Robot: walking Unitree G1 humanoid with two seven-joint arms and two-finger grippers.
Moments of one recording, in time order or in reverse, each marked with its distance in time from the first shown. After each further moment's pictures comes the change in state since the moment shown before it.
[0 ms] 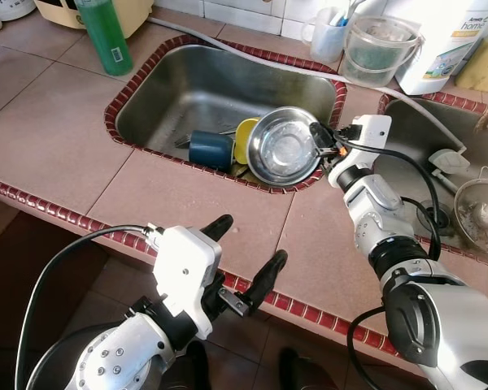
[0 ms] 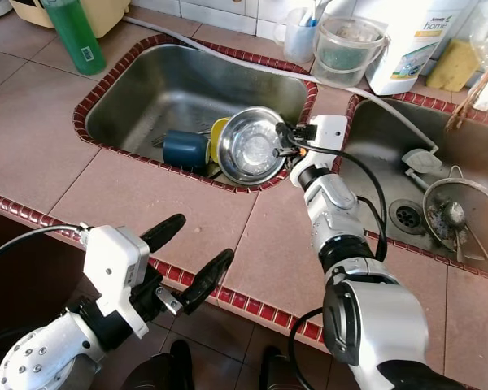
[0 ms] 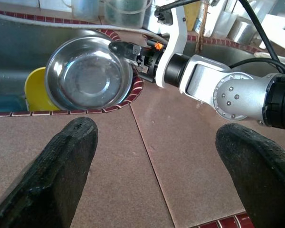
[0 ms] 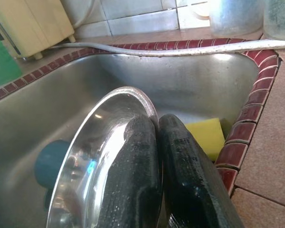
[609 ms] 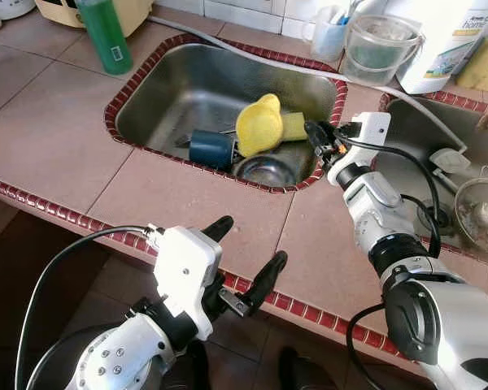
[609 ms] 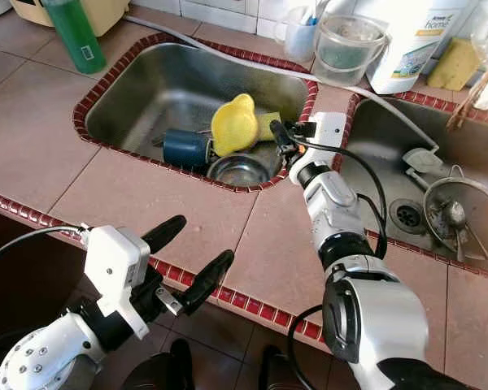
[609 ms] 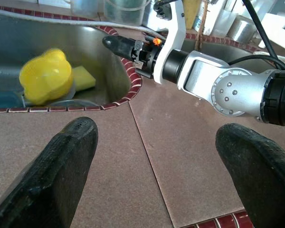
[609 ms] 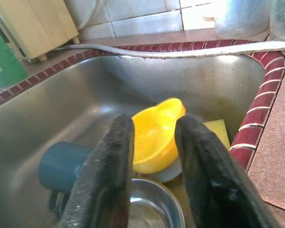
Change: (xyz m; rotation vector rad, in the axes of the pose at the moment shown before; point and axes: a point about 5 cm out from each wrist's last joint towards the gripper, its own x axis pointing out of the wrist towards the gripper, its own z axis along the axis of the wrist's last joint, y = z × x) left arm 0.000 -0.001 0.000 -0.009 0.003 -0.003; right arm 0.002 0.001 0.003 0.009 -0.006 0.017
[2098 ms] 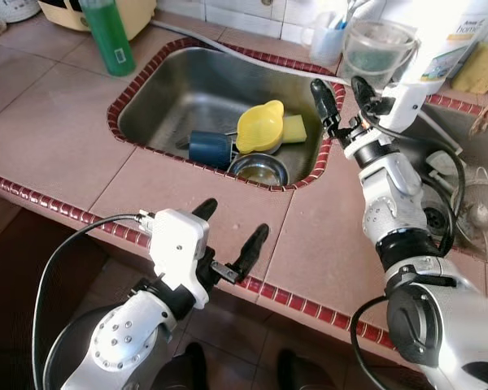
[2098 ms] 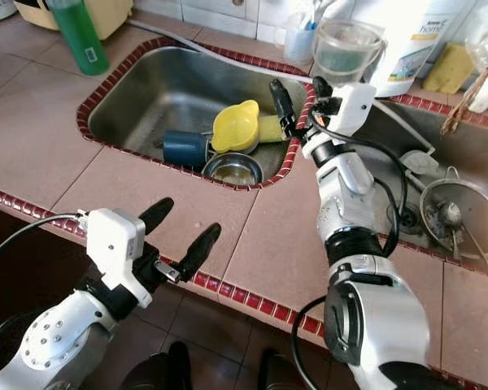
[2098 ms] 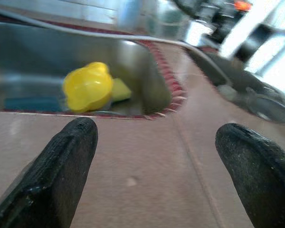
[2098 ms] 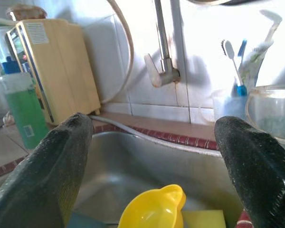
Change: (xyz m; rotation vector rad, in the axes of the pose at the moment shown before) left arm 0.024 0.035 -0.014 -0.010 -0.064 0.172; right arm -0.005 0.002 0.041 -0.090 -0.281 0.085
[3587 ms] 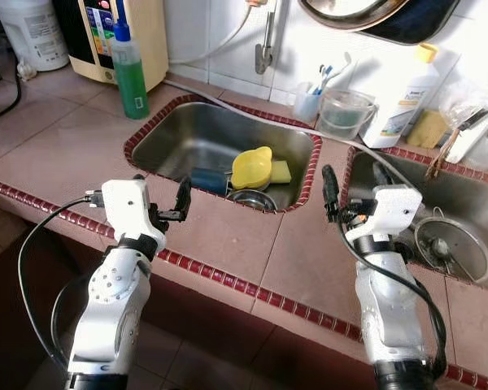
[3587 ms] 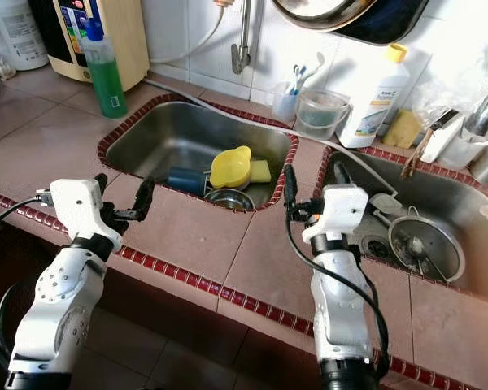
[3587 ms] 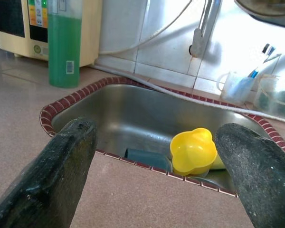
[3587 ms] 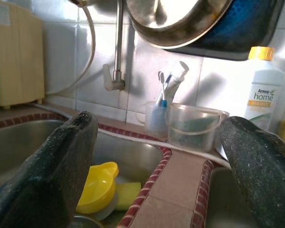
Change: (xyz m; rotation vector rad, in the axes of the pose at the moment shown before) left arm 0.027 0.089 -0.026 0.016 -0.065 0.400; right arm -0.116 0.043 -0.035 -0.240 0.121 -0.336
